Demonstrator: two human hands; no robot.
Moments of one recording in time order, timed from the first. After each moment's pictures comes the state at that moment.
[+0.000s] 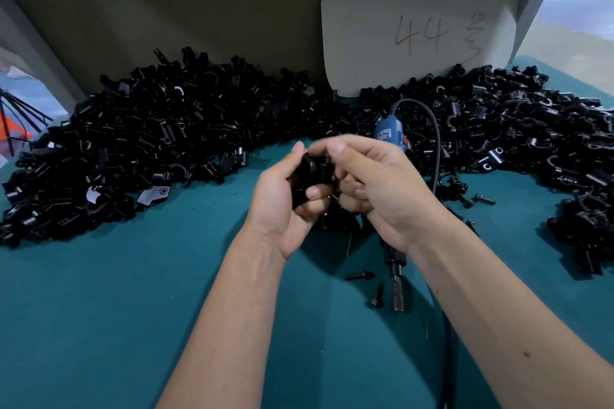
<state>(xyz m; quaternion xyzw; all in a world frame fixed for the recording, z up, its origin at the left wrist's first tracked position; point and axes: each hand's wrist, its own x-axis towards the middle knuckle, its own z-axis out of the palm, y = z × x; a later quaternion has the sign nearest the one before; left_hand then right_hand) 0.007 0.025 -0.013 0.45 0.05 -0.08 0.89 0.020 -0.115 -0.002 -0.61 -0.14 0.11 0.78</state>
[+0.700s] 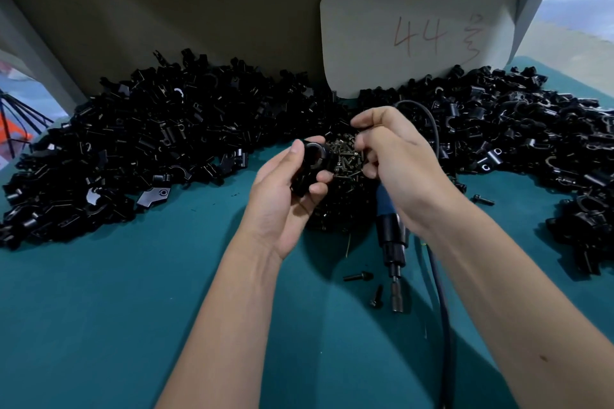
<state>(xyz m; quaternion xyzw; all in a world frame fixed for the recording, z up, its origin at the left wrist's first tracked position) 0.009 0.027 -0.016 0.45 0.04 0.00 0.89 0.033 -0.126 0.013 -0.74 -0.07 -0.01 0.67</state>
